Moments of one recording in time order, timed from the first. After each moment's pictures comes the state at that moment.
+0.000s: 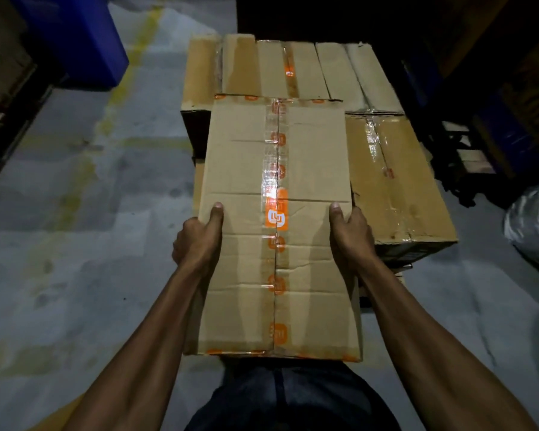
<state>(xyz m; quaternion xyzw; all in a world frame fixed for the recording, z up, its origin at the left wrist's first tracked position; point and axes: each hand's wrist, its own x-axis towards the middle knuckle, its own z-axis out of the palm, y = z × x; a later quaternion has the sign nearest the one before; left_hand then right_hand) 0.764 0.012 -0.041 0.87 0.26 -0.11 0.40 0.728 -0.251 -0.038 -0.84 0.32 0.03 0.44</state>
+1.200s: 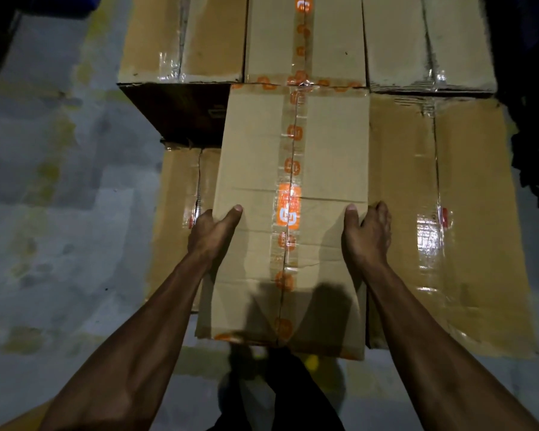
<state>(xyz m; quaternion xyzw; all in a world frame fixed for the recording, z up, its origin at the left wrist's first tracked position) 1.003 -0.133 -0.220 0.82 0.29 -0.20 0.45 0.971 -0.409 -0.219 -0.88 0.31 0.10 0.34</state>
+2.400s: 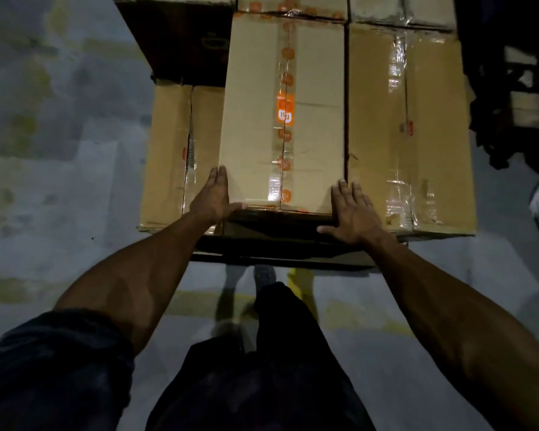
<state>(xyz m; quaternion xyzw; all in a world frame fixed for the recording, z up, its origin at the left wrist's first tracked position) 0.871 -0.108 -0.246 0.92 -0.01 -0.30 0.23 0.802 -0.428 -0.222 -0.95 -0.01 0.32 0.04</state>
